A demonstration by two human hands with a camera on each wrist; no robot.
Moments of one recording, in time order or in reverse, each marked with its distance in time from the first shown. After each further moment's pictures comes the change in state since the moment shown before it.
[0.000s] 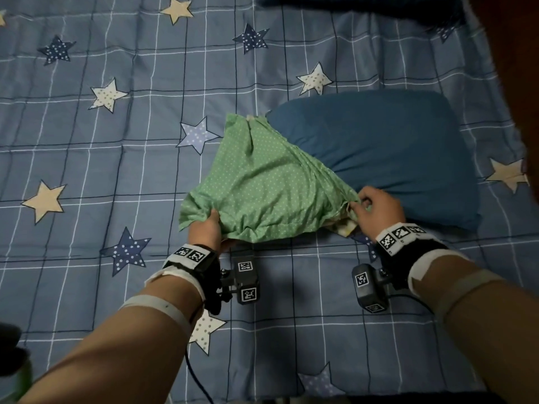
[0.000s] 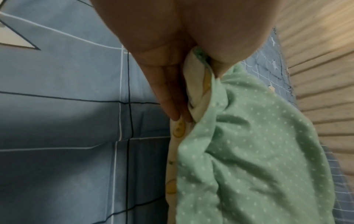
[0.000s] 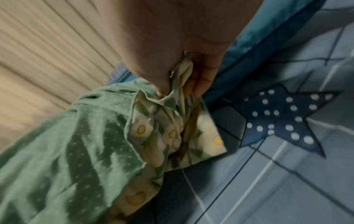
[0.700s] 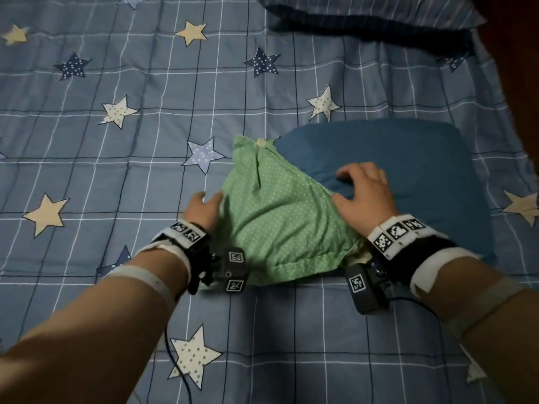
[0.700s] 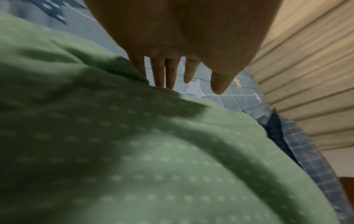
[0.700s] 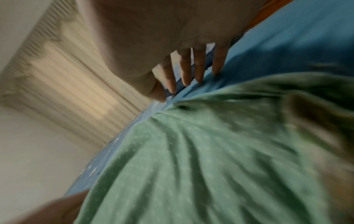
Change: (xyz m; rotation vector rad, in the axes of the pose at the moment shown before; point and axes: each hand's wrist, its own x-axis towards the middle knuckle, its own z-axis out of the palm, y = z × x) left_hand 0.025 0.079 0.020 0.607 0.015 0.324; right_hand 0.046 -0.073 -0.022 -0.010 0.005 -0.240
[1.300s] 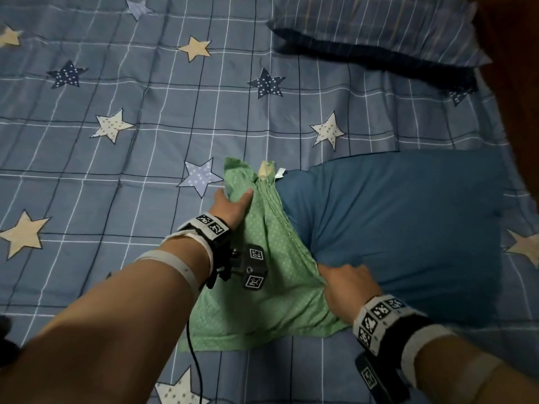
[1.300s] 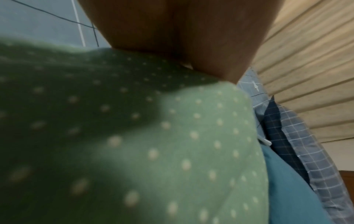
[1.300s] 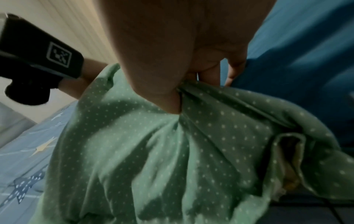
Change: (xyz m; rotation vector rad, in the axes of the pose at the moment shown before) left_hand 0.045 0.056 0.037 -0.098 -0.147 0.099; right_hand -0.042 0.011 0.051 -0.457 -0.469 -0.238
